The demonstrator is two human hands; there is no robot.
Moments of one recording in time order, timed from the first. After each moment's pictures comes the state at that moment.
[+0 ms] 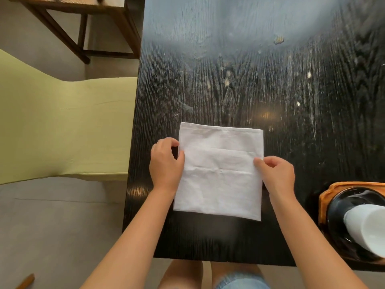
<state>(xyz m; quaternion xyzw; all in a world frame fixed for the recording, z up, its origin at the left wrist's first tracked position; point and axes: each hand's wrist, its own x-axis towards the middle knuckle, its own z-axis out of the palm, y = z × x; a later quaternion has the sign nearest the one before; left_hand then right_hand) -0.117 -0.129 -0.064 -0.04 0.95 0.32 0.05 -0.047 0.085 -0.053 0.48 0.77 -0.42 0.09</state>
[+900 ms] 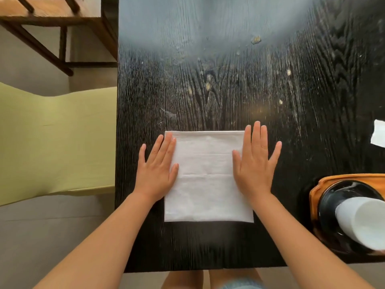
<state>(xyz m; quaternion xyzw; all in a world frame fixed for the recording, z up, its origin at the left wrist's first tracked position) -0.127 -0.148 -0.103 0.27 0.95 0.06 0.13 -0.059 0.079 -0.071 0.20 0.98 -0.05 0.03</state>
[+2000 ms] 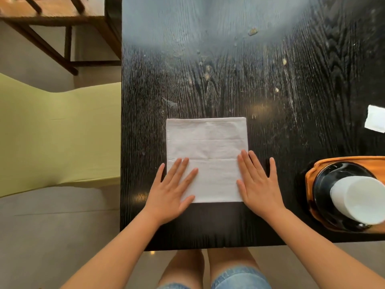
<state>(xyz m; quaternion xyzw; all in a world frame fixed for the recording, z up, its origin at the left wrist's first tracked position) -0.042 -0.165 -0.099 0.39 0.91 0.02 0.17 0.034 0.097 -0.086 0.03 0.99 -0.01 0.15</state>
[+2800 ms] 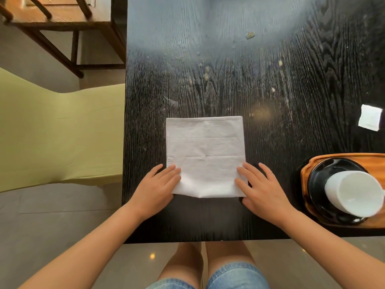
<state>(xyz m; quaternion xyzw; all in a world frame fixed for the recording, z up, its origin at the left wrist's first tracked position) -0.054 -0.188 -0.073 0.46 0.88 0.09 0.10 0.053 0.108 -0.060 -0.15 0.98 -0.02 0.09</state>
